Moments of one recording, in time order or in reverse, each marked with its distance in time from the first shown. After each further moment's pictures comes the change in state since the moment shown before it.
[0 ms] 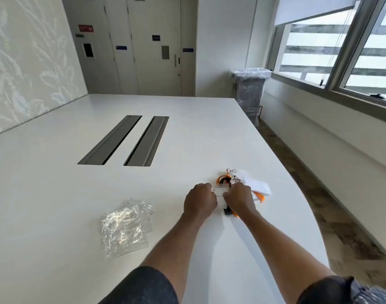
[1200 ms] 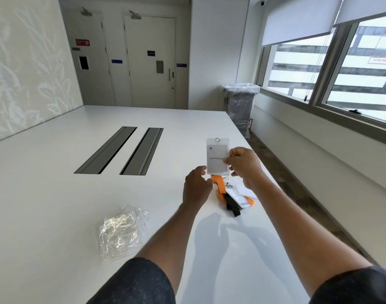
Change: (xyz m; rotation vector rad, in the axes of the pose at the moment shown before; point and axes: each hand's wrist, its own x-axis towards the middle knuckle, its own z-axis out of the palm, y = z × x) left_hand 0.004 0.036 -0.055 -0.601 0.159 -0.080; right_hand -0.009 -0.066 -0.122 0.563 0.080 -0.090
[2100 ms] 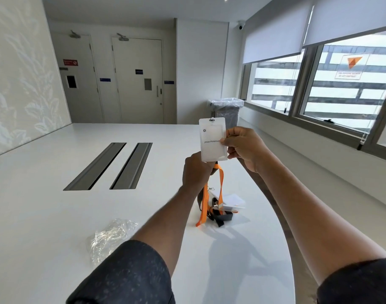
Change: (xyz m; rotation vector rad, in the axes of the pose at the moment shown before) left_hand 0.006 0.089 -0.011 -0.011 -0.008 0.292; right_hand -0.020 -0.071 -0.070 0.172 -0.095 -0.179
